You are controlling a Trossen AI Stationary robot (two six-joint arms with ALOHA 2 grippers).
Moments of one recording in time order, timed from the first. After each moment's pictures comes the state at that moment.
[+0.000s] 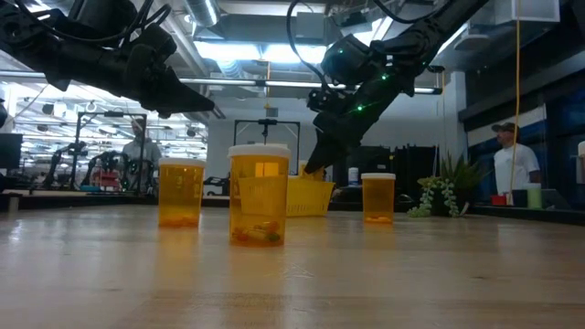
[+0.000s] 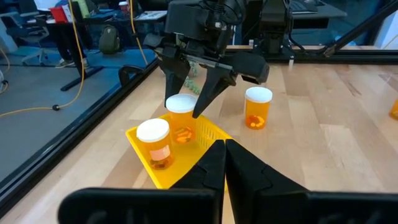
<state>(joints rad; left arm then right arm) 0.26 0.88 0.23 0.44 0.02 0.04 -0.30 1.79 1.07 -0.08 0.07 -0.08</state>
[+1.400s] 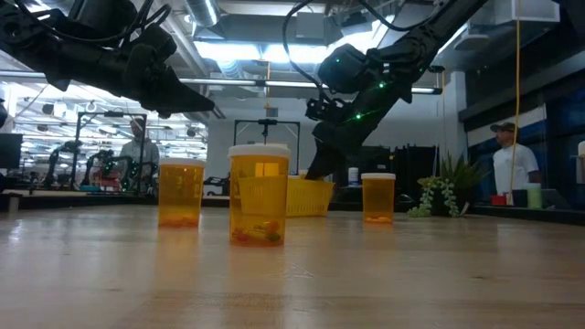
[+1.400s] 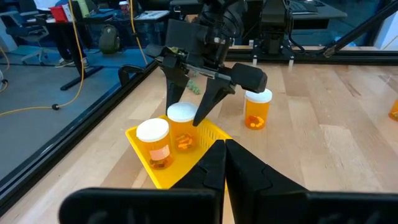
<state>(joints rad) 0.26 0.88 0.23 0.44 0.02 0.04 -0.31 1.83 1.07 -0.07 0.07 -0.09</state>
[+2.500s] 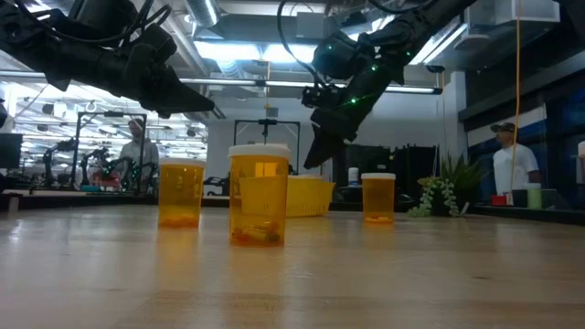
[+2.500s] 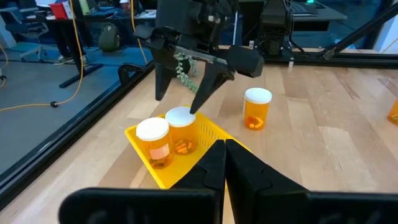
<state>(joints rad) 0.26 0.88 0.23 0.44 0.02 0.02 -0.32 1.82 1.21 -0.27 0.07 -0.14</state>
